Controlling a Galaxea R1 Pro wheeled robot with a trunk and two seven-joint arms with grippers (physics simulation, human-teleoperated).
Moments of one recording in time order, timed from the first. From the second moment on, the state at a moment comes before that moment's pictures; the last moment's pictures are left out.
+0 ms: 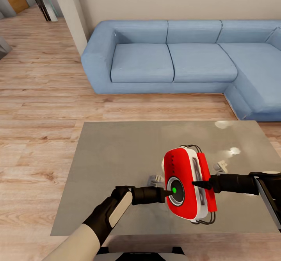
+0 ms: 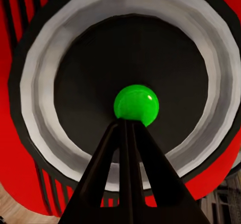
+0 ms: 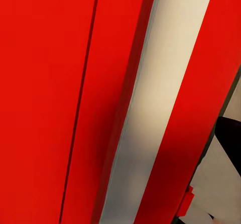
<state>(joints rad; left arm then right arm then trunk) -0.63 -0.17 -0.51 -0.85 0.63 0.58 -0.58 -0.43 -0.42 -0.12 -1.57 0.01 1.04 1.15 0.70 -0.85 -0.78</state>
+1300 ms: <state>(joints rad) -0.63 -0.17 -0.62 -1.10 0.72 0.72 -0.49 -0.43 -0.44 -0.21 -1.57 0.04 1.04 0.78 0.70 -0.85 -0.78</state>
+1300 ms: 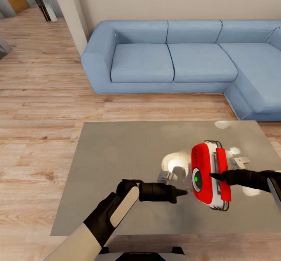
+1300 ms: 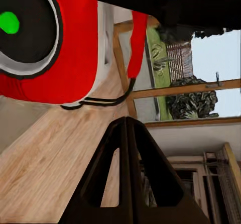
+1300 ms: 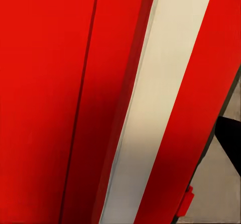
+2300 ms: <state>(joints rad) -0.67 -0.17 -0.61 -1.05 0.70 0.73 -0.43 -0.43 -0.50 -0.20 -1.60 0.01 1.05 0.53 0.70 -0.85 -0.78</state>
